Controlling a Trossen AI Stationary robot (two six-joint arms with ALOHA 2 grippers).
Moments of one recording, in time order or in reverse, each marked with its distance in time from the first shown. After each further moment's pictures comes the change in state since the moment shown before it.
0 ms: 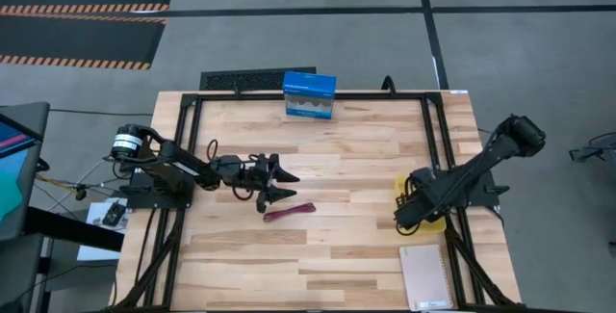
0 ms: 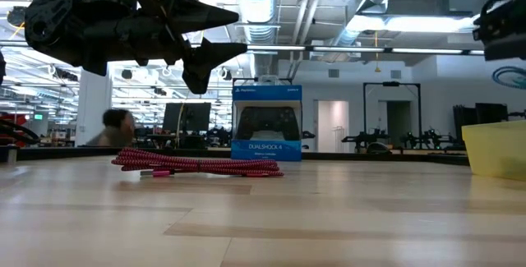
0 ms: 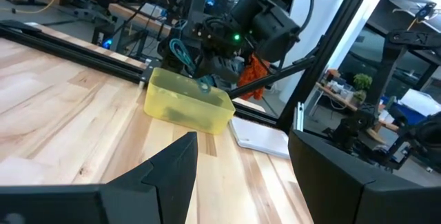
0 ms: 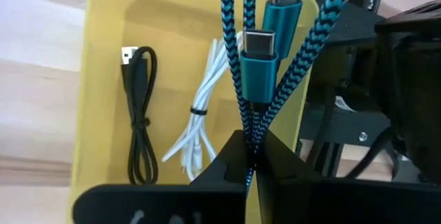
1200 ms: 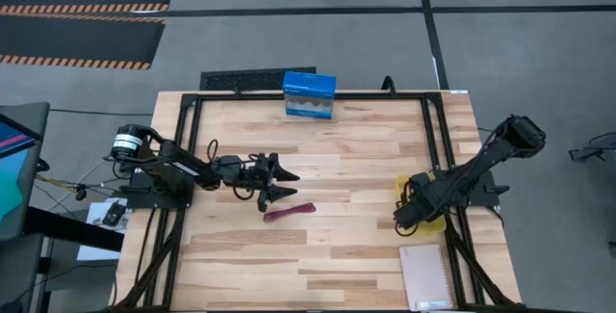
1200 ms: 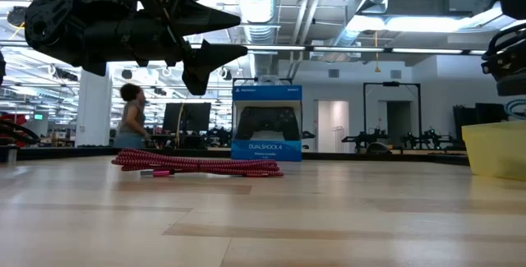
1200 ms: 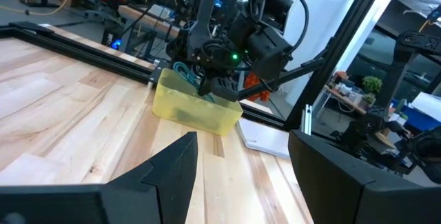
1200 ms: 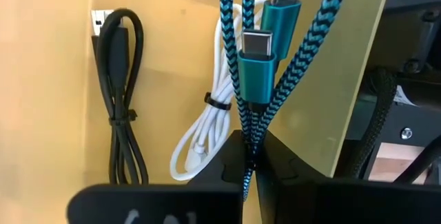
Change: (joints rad) left arm 0.000 0.000 0.000 -0.007 -0.029 0.000; right arm -0.016 -0.005 -0.160 0.203 -0.079 -0.018
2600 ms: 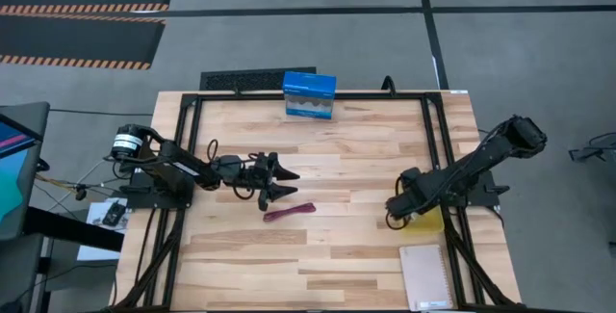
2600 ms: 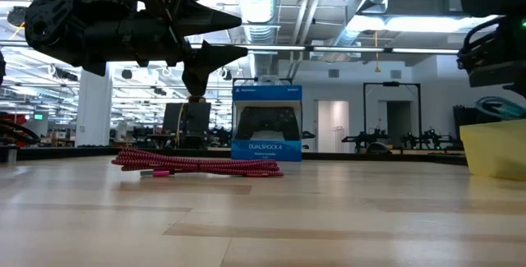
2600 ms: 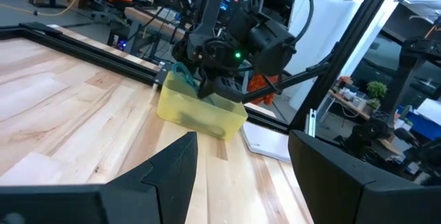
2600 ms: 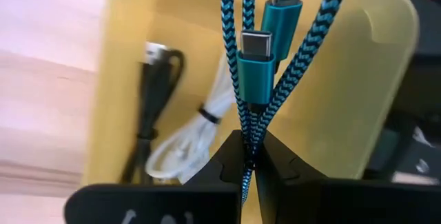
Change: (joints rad) left arm 0.000 0.000 0.000 0.002 -0.021 -0.014; right arm -0.108 0.002 0.043 0.014 0.061 -0.161
